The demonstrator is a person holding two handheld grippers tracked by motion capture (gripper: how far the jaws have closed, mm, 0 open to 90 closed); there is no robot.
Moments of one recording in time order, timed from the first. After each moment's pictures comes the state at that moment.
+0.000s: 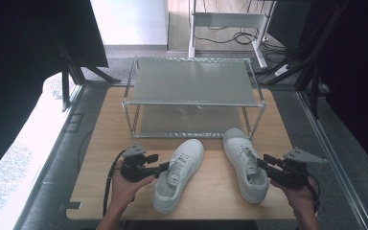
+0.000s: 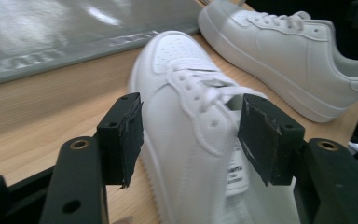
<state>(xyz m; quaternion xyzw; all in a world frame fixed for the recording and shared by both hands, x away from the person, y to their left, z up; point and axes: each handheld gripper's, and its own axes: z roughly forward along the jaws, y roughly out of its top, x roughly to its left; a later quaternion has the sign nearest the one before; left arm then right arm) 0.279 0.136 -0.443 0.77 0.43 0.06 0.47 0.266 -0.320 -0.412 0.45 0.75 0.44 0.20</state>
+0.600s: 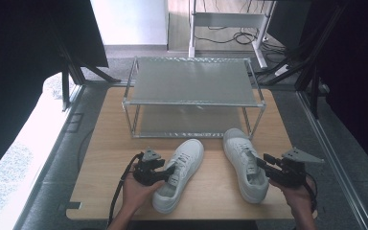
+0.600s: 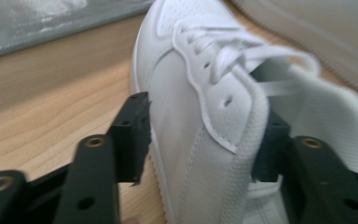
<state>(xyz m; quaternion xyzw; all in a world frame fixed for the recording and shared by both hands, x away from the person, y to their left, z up) 0.281 0.104 -0.466 0.80 0.44 0.10 0.39 0.270 -0.319 -0.419 0.46 0.74 0.44 0.21</state>
